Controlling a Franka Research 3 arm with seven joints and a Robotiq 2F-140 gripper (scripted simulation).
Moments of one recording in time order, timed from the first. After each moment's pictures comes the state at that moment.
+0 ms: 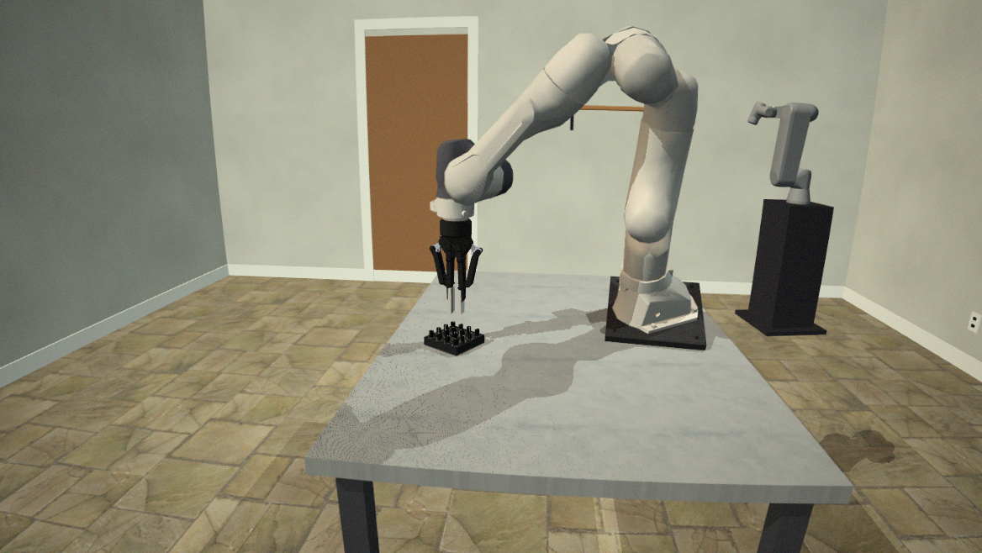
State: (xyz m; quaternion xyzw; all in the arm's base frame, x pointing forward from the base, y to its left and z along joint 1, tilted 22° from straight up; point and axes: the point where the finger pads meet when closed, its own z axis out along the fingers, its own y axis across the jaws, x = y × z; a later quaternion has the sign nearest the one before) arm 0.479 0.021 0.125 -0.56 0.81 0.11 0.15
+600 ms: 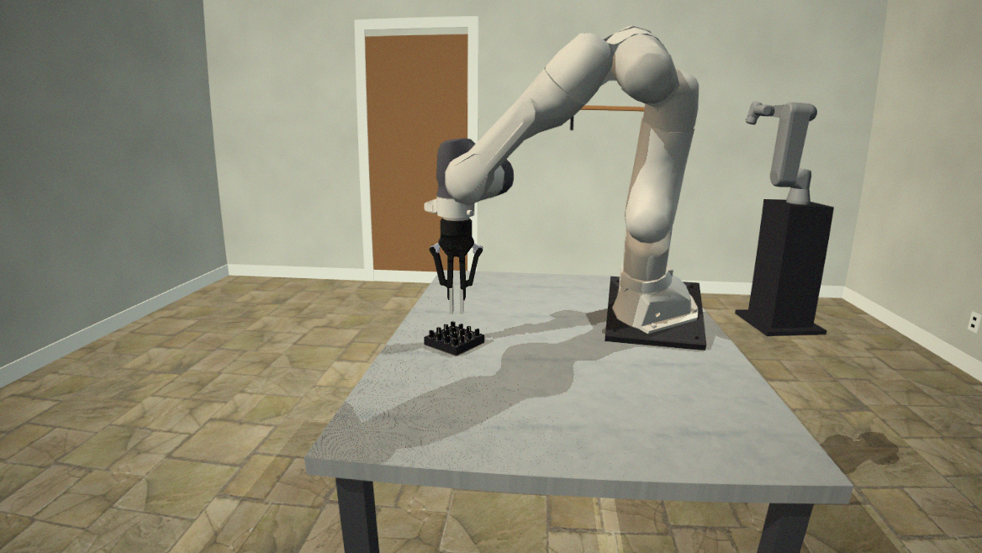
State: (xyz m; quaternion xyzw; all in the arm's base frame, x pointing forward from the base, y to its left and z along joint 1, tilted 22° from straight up) arm 0.477 0.021 0.126 -0.66 0.73 0.09 0.16
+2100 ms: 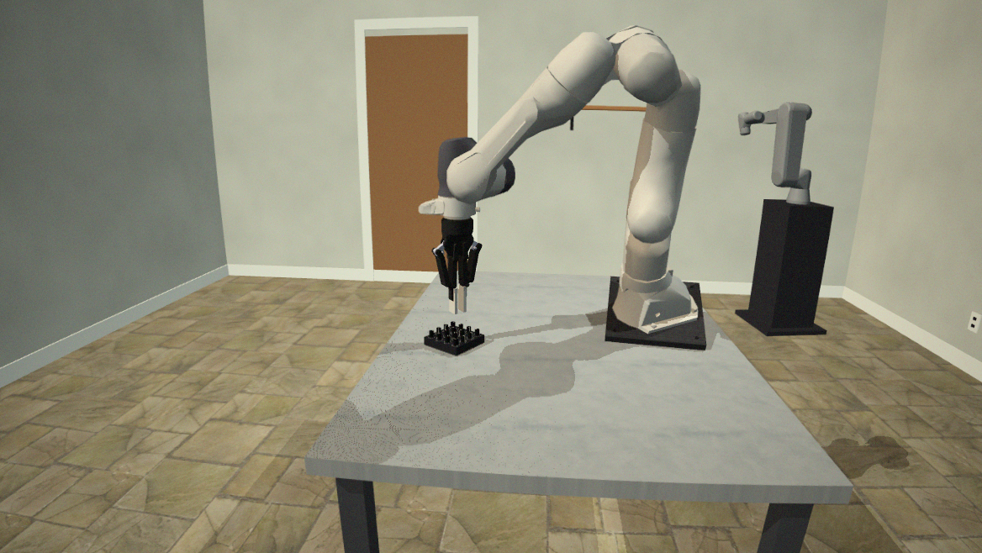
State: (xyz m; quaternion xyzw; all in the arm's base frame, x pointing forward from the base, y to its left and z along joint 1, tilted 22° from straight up) arm 0.475 0.023 0.129 -0.86 0.48 0.03 0.18
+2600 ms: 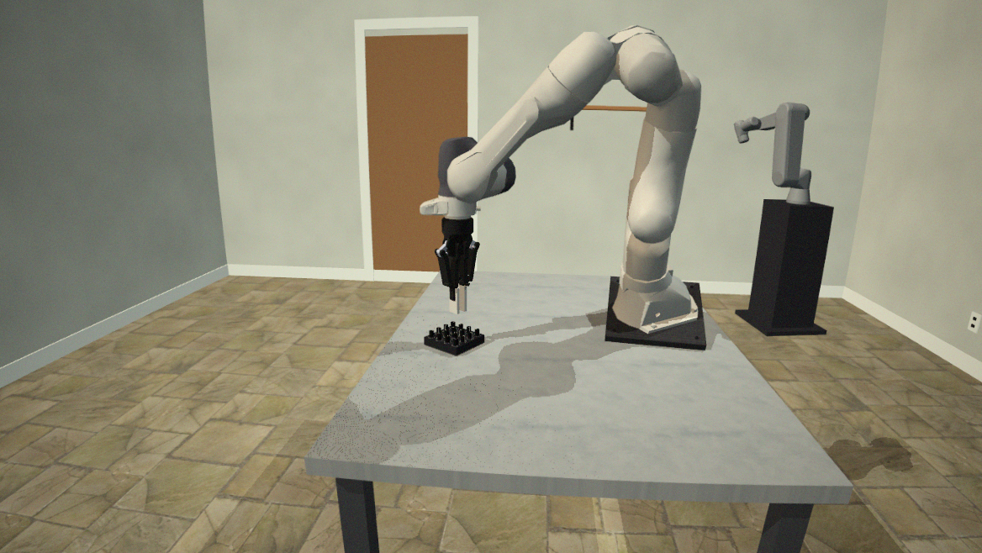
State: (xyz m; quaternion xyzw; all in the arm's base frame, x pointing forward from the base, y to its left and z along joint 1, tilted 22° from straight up) arm 0.474 0.023 0.130 -0.90 0.39 0.01 0.18
